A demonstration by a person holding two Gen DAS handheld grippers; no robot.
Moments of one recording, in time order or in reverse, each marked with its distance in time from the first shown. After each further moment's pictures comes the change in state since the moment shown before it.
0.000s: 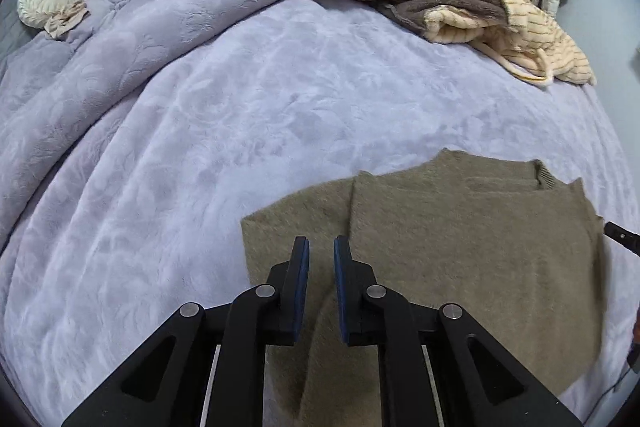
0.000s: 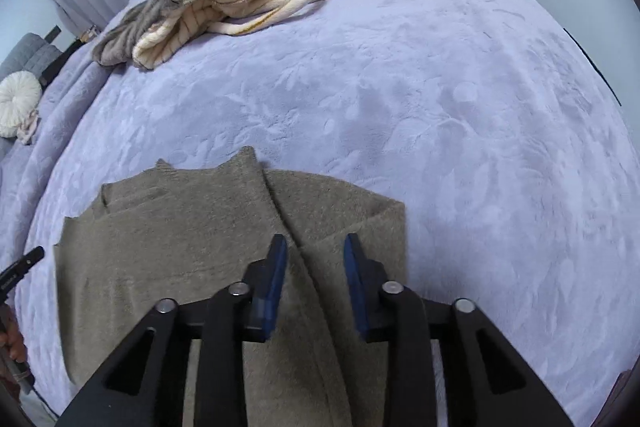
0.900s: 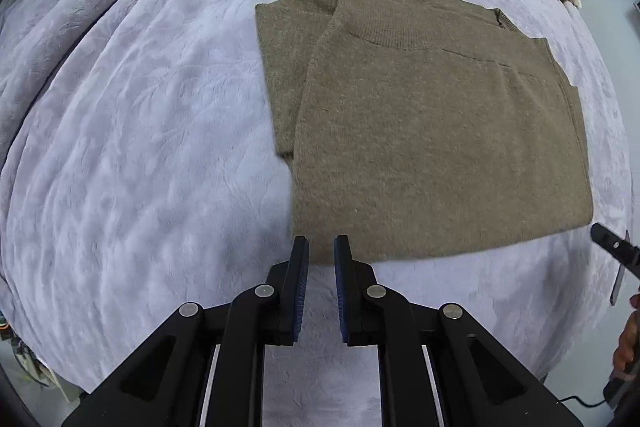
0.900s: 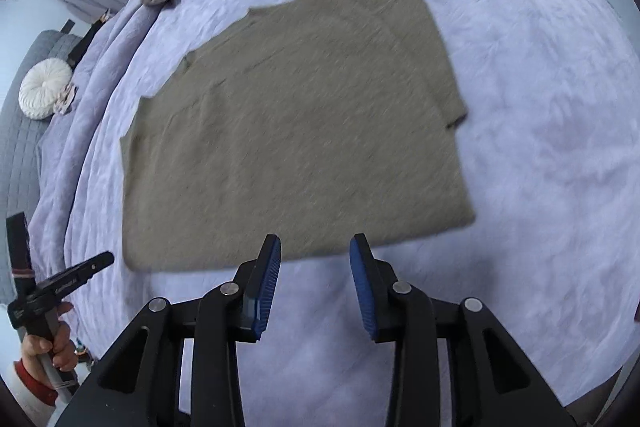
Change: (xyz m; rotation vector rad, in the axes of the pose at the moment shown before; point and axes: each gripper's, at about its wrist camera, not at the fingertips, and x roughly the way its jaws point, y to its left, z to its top) left arm -0.056 -0.013 -0.127 0.003 0.298 0.005; right arm -0.071 0.057 -0.170 0.104 0.208 0.121
